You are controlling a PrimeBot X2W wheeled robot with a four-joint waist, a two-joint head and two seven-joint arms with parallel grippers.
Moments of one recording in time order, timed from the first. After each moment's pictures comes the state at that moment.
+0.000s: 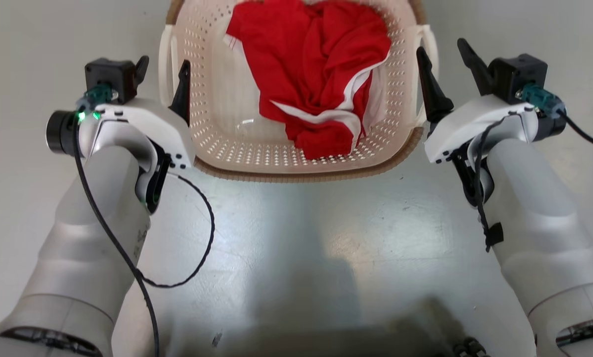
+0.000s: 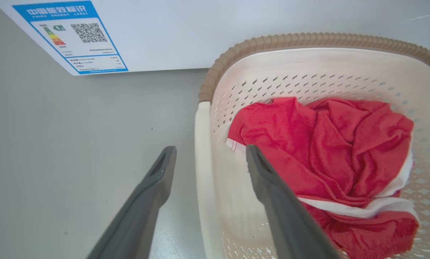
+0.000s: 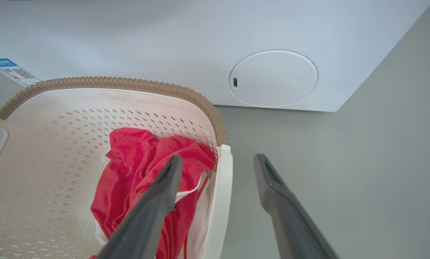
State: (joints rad) left arm -0.97 0.16 -0.41 1.01 -0.45 -0.03 -0.26; right arm -0.93 -0.07 0.14 0.95 0.17 0.13 -0.25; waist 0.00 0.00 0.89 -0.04
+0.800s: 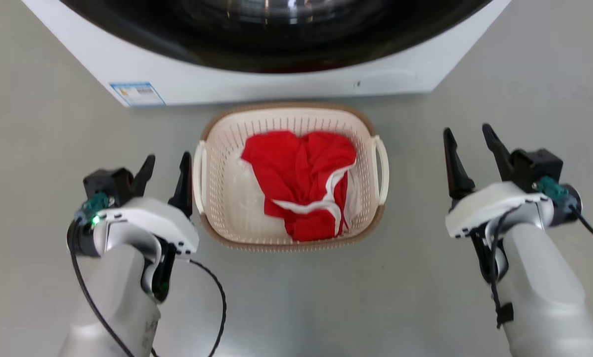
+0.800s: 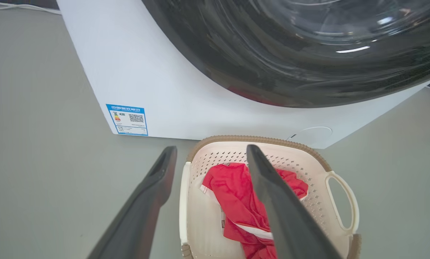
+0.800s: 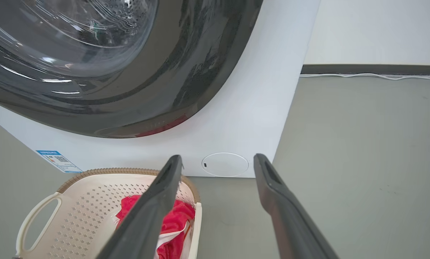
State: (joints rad) left arm -0.61 0.13 -0.21 0.77 -0.44 -0.05 -0.26; right arm -0.61 -0.06 -0.04 0.72 0.06 0.13 -0.25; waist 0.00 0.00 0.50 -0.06
